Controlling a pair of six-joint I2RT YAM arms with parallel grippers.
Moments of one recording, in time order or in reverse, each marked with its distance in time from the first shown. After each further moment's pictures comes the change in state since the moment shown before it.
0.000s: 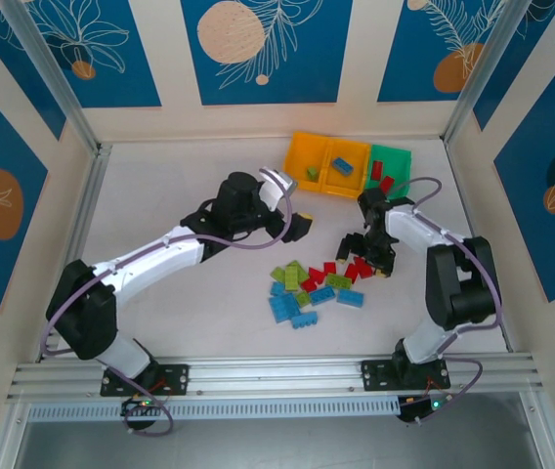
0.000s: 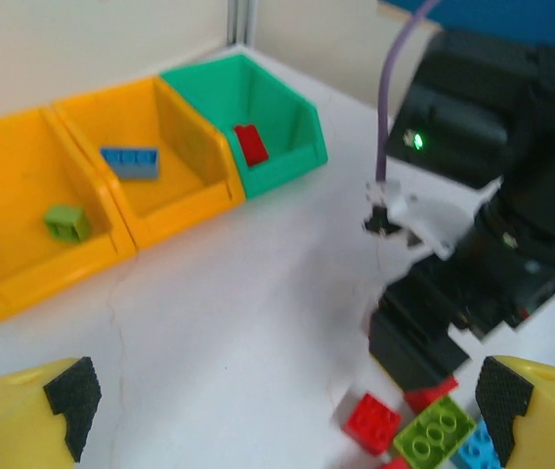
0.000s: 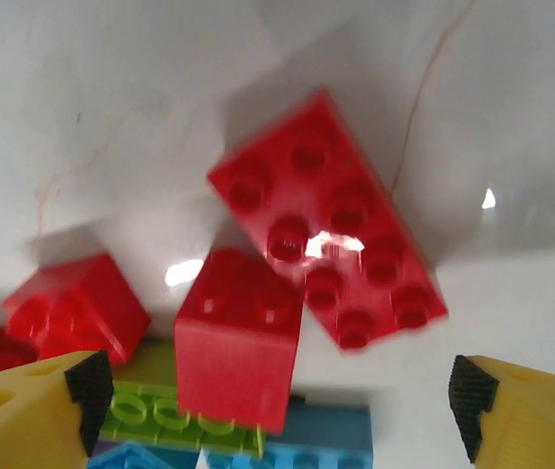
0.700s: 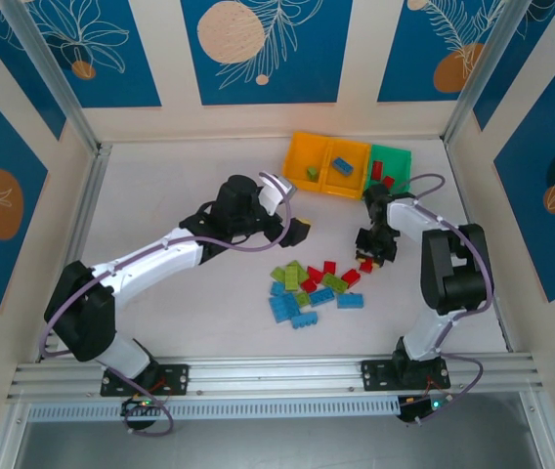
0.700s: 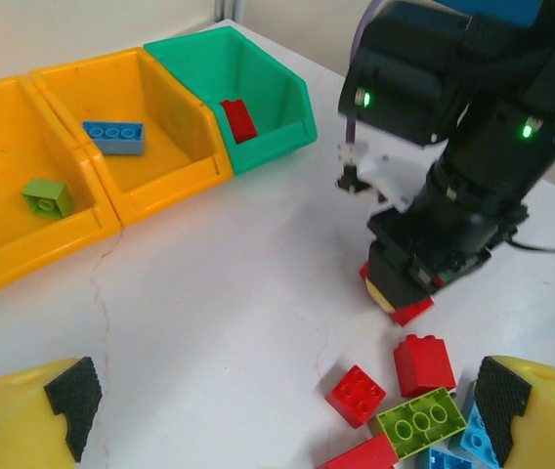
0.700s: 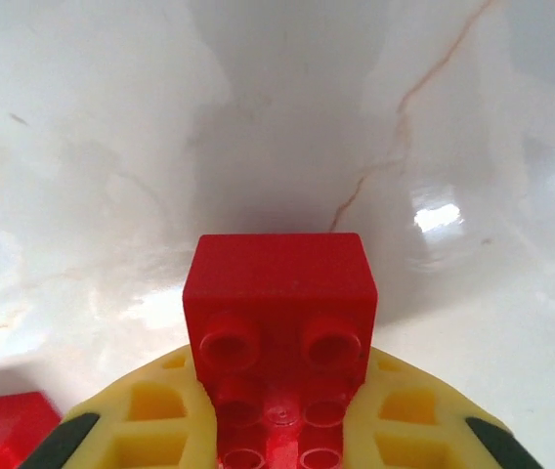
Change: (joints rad) left arm 0.000 -0.010 -0.016 -0.014 0.034 -0.003; right arm -0.072 0.070 0.060 0.014 0.067 -0.027
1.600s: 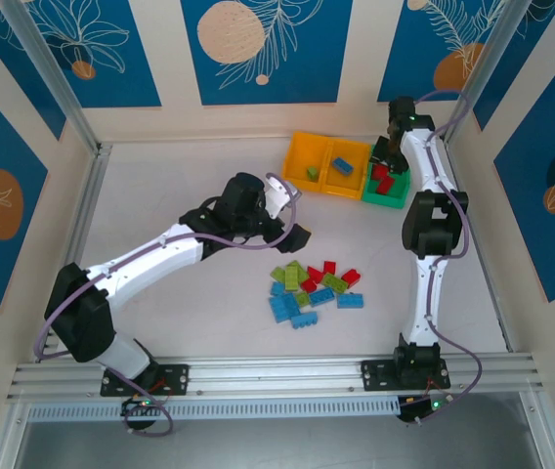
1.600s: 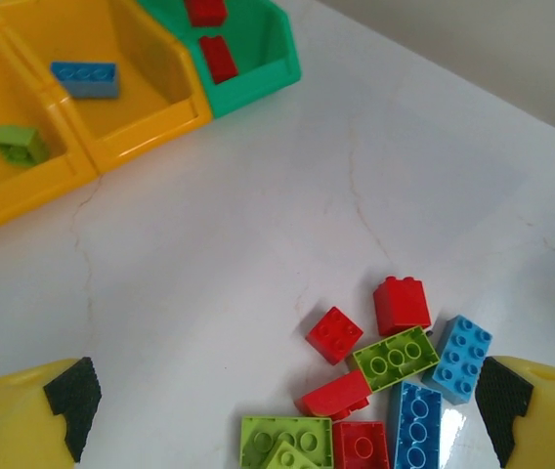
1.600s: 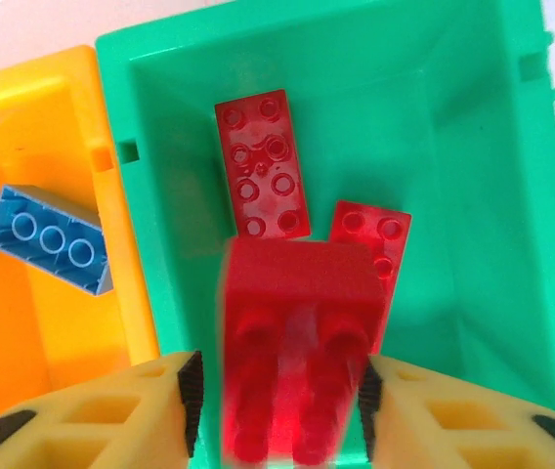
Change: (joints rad) left arm -0.040 -0.001 0.104 -0.253 -0.045 0.003; right arm -0.156 0.618 1.188 -0.189 0.083 -0.087
